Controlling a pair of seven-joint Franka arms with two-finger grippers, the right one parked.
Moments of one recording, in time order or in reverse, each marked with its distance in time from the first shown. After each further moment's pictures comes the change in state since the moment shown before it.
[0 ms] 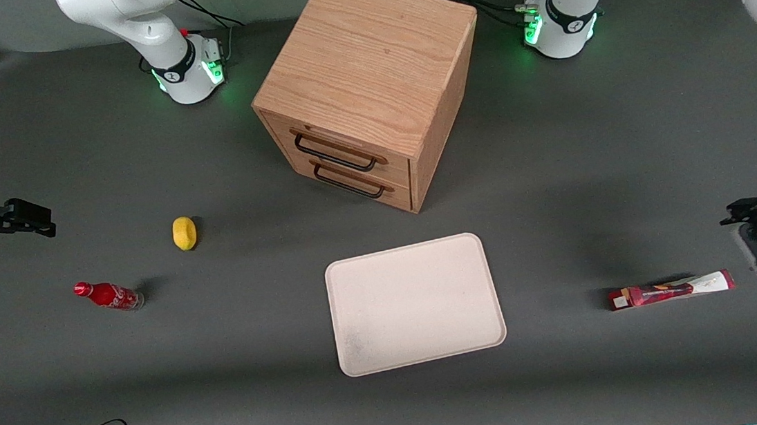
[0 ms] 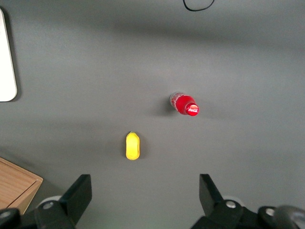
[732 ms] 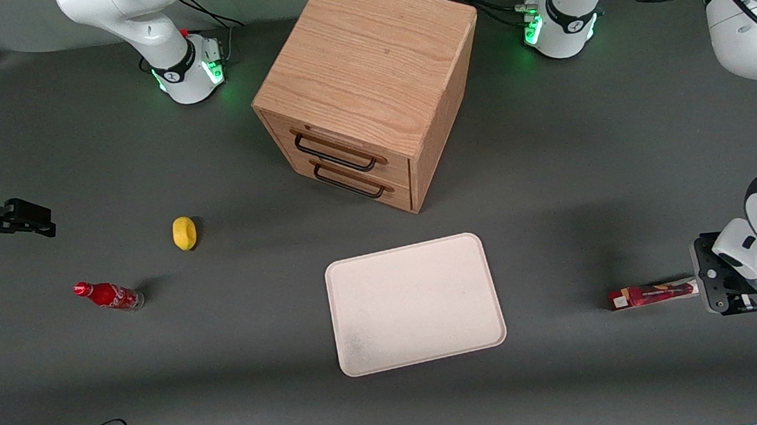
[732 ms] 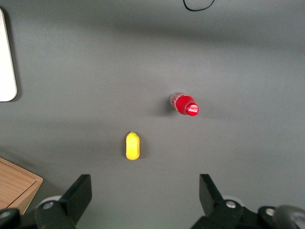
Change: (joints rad) arm -0.006 0.114 -0.031 -0.003 0.000 0.180 0.277
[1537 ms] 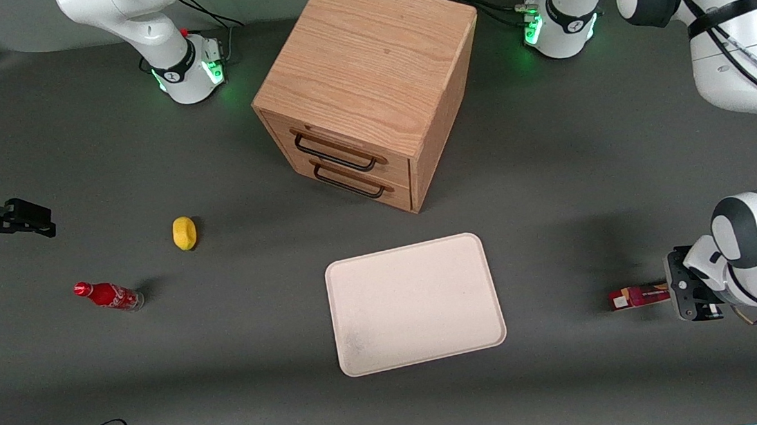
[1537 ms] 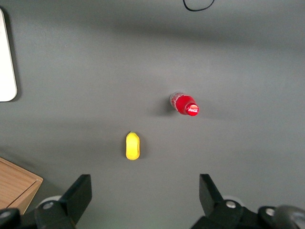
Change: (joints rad) arm 0.001 0.102 -0.006 -0.008 -0.040 0.084 0.005
